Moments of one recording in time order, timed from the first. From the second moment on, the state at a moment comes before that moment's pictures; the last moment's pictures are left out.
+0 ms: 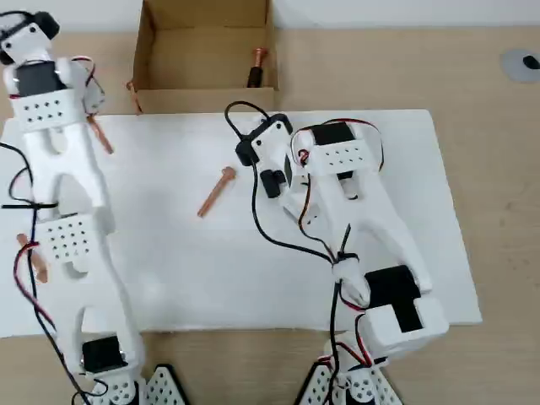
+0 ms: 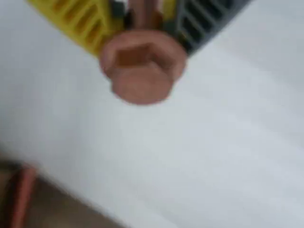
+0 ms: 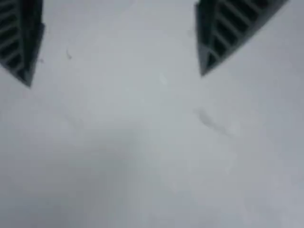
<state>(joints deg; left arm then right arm) -17.1 52.0 -79.1 100.4 3.1 -16.4 5.4 13.1 82.3 19.6</state>
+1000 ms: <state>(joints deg) -10.4 -9.9 6.2 85.1 -12.6 -26.3 33.1 -28.6 92.1 2.9</state>
